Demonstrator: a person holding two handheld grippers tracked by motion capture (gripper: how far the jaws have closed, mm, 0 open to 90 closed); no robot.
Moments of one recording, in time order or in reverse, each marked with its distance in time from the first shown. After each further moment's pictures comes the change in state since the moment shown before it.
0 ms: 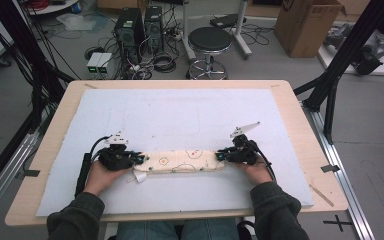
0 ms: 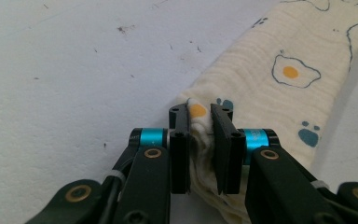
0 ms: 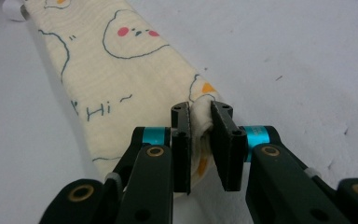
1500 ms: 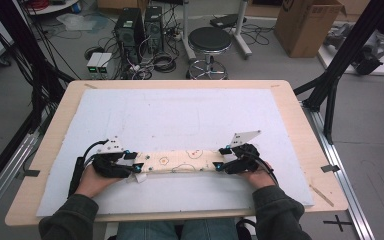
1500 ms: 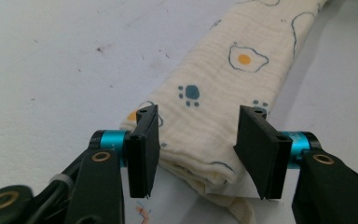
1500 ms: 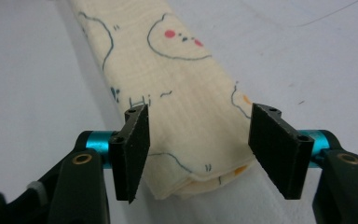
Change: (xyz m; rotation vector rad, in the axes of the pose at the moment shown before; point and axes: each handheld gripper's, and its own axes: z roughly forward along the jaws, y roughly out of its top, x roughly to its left) left arm -0.013 -0.004 -0.025 -0.072 -0.037 0.125; right arm 0.026 -0.005 -0.011 -0.066 -0.034 -0.195
